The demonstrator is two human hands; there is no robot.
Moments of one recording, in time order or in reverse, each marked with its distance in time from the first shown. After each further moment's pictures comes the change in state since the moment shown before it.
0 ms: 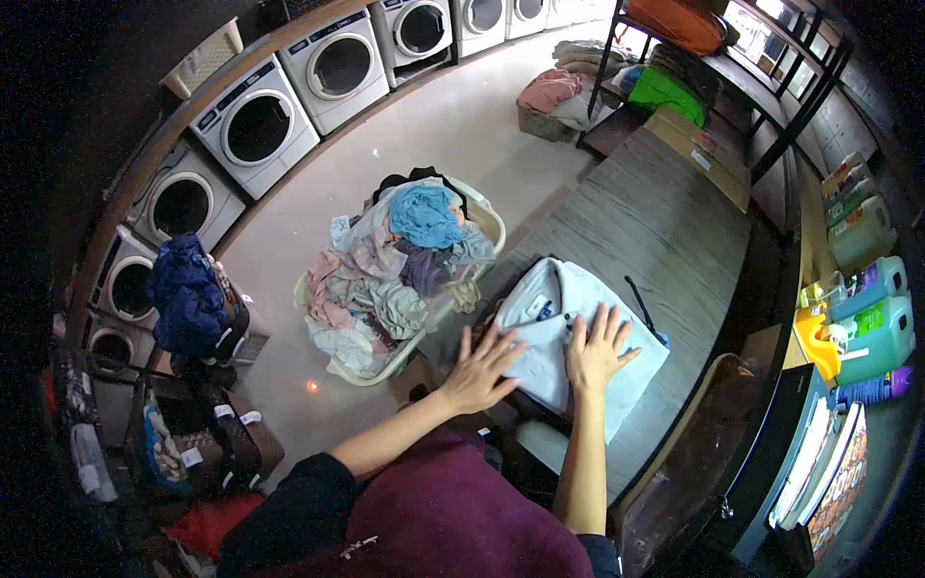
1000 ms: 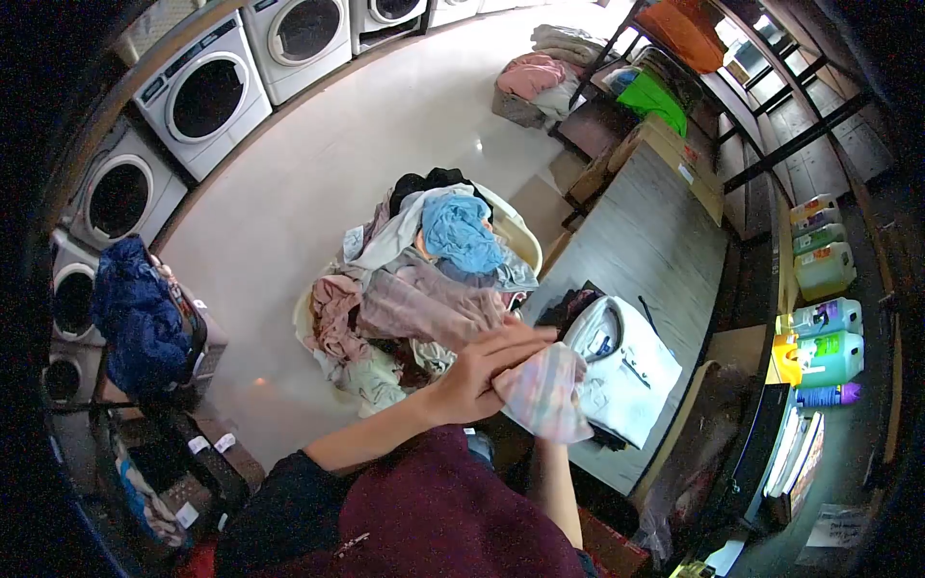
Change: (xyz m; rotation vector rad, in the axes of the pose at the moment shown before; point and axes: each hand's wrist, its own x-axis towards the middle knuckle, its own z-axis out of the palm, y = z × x) left_hand 0.024 -0.120 -0.205 -0.864 0.374 0.266; right_hand -0.065 -0.235 0.007 1.205 -0.501 -0.036
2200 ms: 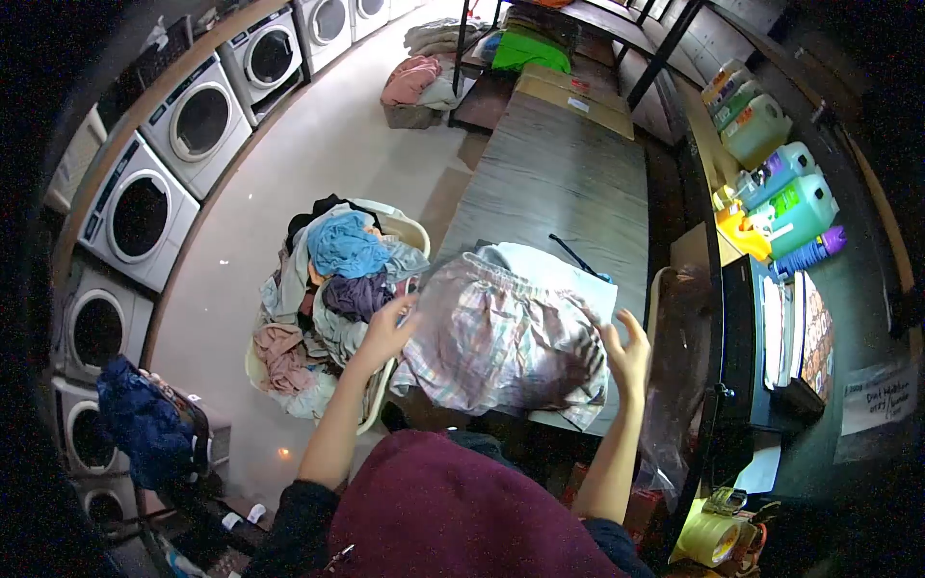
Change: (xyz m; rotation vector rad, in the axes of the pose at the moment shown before) left_hand -0.029 -0.098 0.066 0.163 -0.250 -0.693; right_hand -0.114 -0.003 -0.286 -0.697 0.737 0.027
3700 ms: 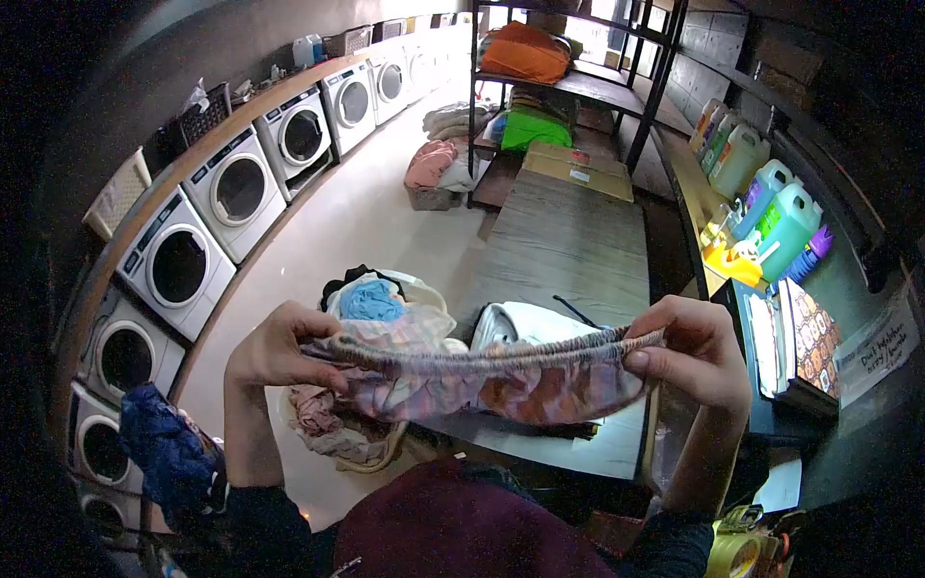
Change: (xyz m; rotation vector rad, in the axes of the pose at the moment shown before) left_hand -0.087 0.279 -0.163 0.205 -0.406 0.353; right_hand -0.011 -0.246 -0.171 0.521 -0.617 -0.406
